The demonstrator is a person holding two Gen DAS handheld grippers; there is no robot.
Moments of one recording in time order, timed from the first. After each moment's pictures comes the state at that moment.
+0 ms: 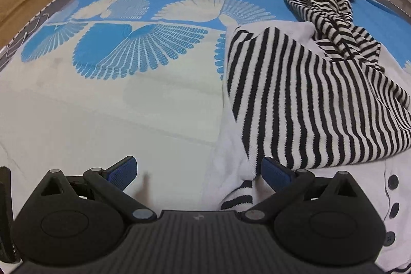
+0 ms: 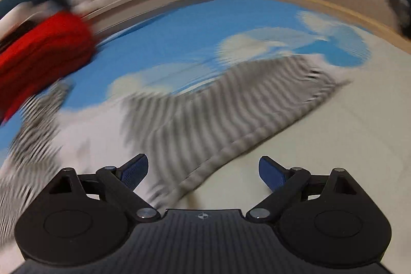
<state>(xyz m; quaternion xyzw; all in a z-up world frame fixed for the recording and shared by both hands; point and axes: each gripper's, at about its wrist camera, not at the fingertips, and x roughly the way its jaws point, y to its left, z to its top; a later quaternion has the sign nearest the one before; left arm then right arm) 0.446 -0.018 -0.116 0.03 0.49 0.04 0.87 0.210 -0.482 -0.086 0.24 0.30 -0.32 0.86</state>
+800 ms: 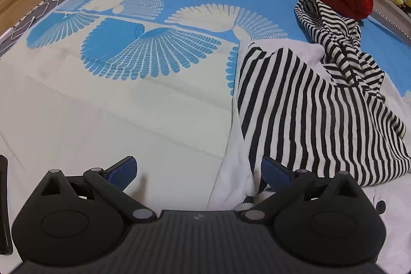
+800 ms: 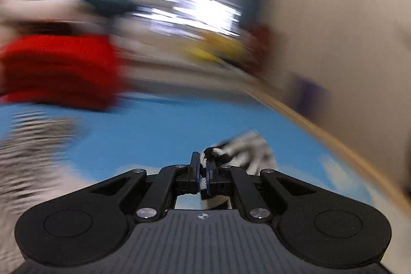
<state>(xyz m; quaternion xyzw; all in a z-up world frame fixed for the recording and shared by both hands) 0.451 -0.001 -0.101 -0.02 0.48 0.06 0.87 0.318 -0.372 -0.014 -0.08 0.18 -0.21 0.96</state>
